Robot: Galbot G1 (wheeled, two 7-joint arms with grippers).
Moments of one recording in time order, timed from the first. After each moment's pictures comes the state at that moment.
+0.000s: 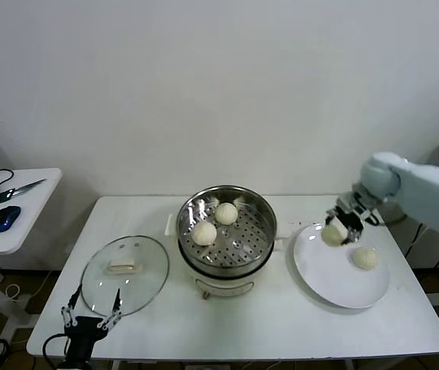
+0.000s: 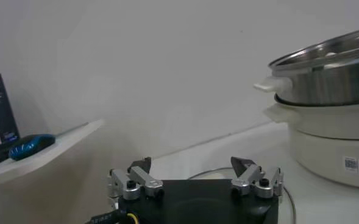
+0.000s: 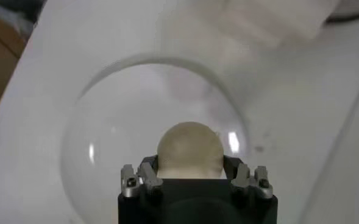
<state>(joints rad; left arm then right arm) 1.77 -1.48 -0.73 -2.00 0.13 -0.14 0.01 0.62 0.76 -1.37 1.25 0.02 0.23 -1.14</state>
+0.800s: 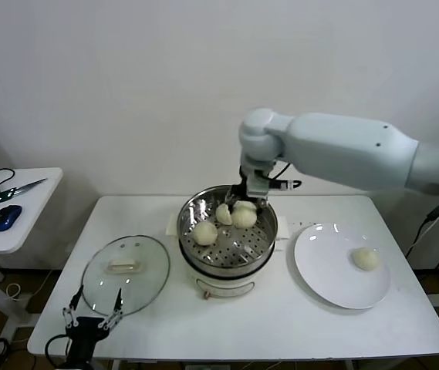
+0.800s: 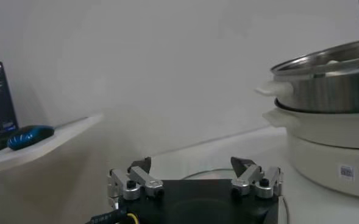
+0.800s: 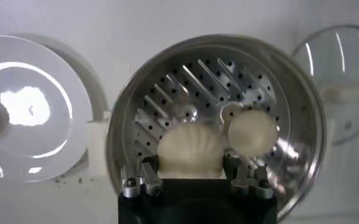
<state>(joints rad) 1.78 -1.47 -0.72 -2.01 0.07 -0.13 0.01 0.66 1.19 -1.37 1.37 -0.13 0.55 -1.16</state>
